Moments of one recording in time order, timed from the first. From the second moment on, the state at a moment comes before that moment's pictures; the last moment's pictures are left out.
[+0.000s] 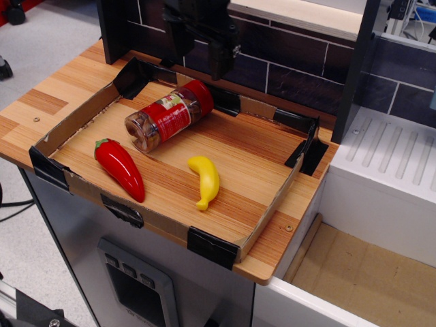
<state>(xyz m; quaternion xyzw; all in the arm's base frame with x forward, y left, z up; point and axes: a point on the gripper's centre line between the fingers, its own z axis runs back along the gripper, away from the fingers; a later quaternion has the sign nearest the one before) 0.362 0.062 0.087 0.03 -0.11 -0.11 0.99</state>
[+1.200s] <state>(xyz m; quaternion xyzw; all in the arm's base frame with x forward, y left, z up) 0.381 0.073 0.020 0.08 -0.09 -0.10 0.99</state>
